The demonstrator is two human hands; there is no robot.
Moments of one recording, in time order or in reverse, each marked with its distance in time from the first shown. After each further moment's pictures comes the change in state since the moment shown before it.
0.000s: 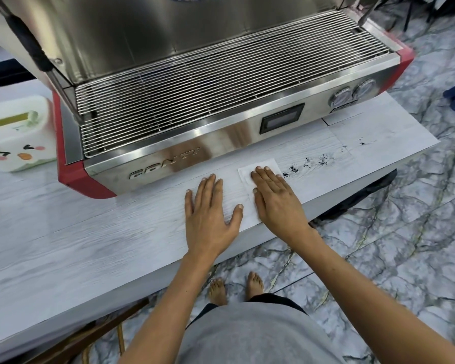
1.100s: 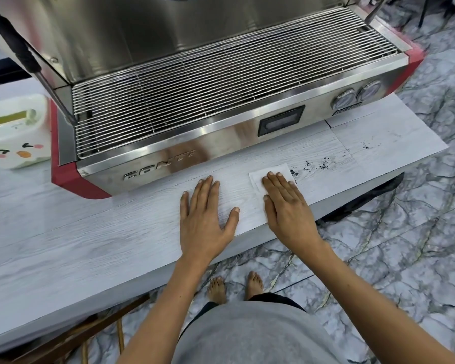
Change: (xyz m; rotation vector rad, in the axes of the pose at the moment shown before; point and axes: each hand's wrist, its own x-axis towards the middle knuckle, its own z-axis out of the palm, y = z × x) left_hand 0.000 0.001 0.002 0.027 0.015 -0.015; right_hand -0.016 0.021 -0.009 0.006 0.022 0.022
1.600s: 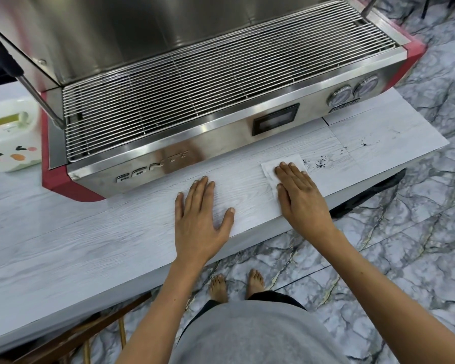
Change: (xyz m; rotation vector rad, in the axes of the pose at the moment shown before) left_hand 0.000 -0.001 0.001 -0.006 -0.005 0.000; right_hand 0.013 0.039 -0.013 0.026 -0.010 0.020
